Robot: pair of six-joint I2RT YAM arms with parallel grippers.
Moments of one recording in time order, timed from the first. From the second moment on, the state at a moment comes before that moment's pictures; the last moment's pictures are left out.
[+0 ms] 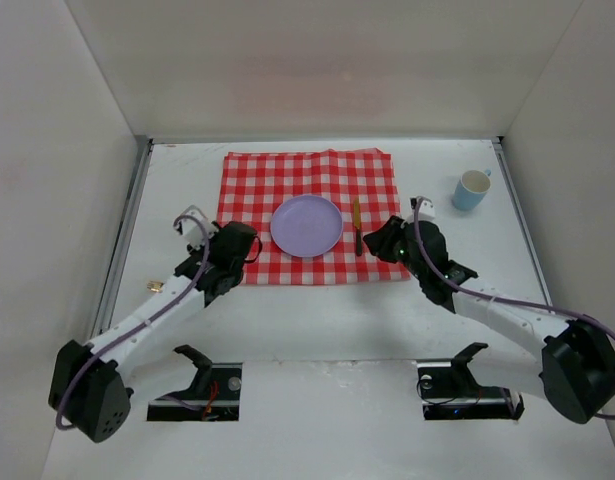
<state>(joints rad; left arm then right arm) -0.60 1.08 0.75 -0.51 -0.81 -1.08 0.57 1.14 0.57 0.19 0.14 0.72</state>
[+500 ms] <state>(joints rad) -0.22 1.08 0.58 -0.67 -0.56 -1.28 0.60 1.17 0.57 0.22 0.13 0.72</state>
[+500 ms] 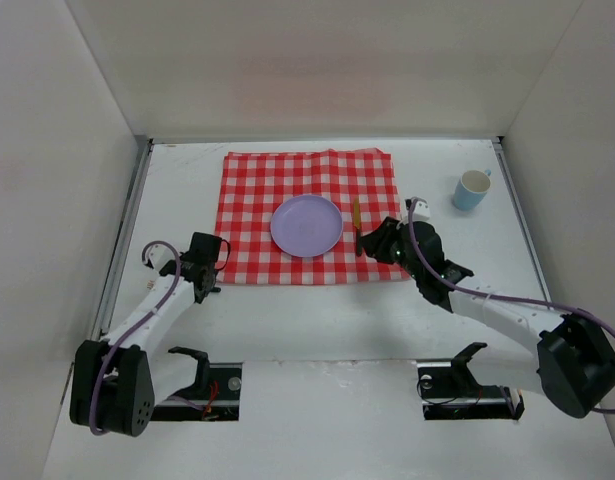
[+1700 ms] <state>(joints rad) -0.04 1.15 0.53 -0.61 -0.41 -1.17 0.59 1.20 0.57 0.22 0.13 0.71</state>
